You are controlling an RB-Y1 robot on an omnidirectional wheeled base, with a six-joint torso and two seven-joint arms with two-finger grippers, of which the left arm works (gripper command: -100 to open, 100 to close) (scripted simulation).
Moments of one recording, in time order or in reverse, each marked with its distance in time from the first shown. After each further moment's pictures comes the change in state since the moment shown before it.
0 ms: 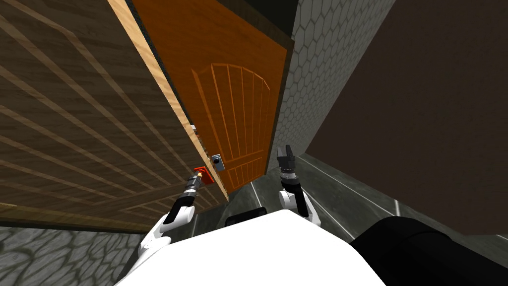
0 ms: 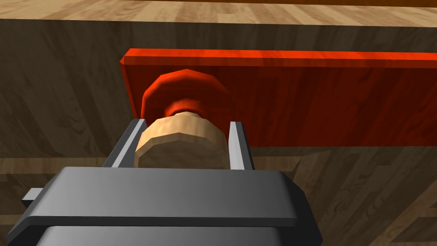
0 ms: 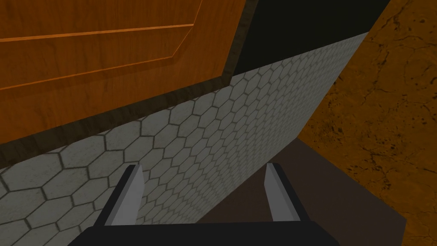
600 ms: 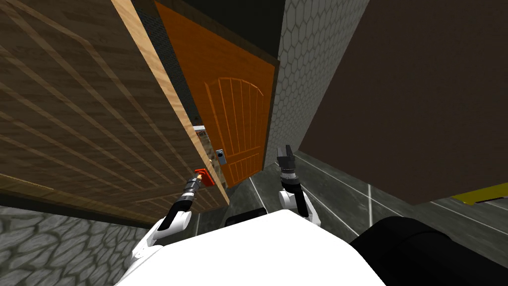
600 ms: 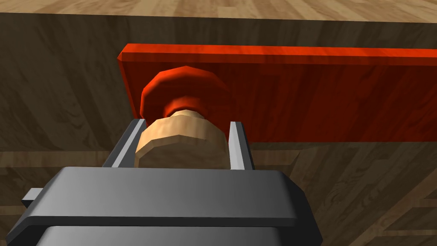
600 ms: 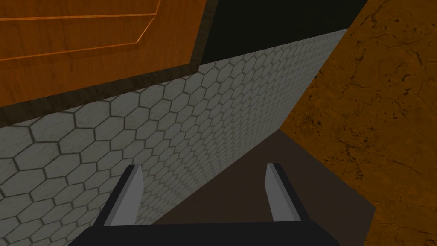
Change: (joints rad) arm 0.053 0.049 -0.051 -0.029 0.004 -0.009 0.045
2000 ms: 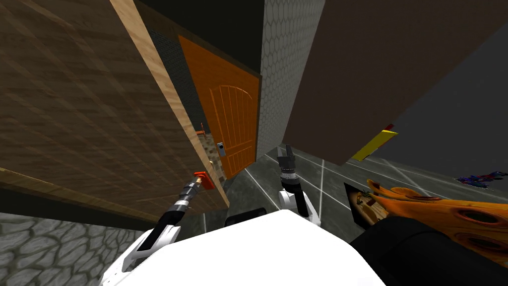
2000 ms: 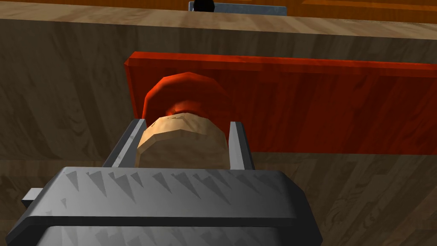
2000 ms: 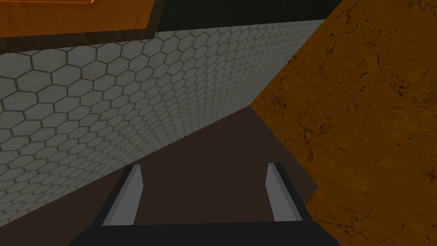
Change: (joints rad) arm 0.124 0.160 -0.134 -0.099 0.014 -0.104 0.125
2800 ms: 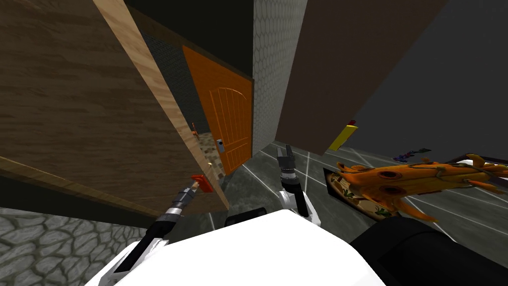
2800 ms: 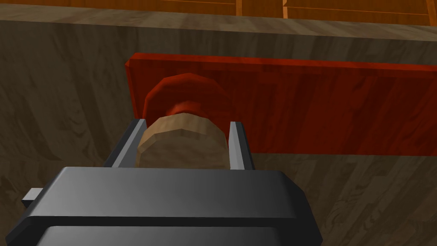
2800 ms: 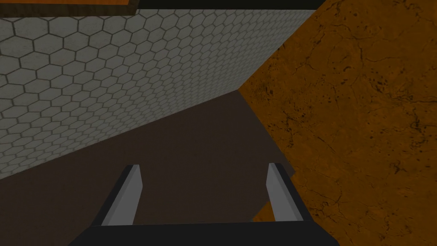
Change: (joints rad) arm 0.067 0.099 -0.048 -0.010 0.006 -0.108 0.066
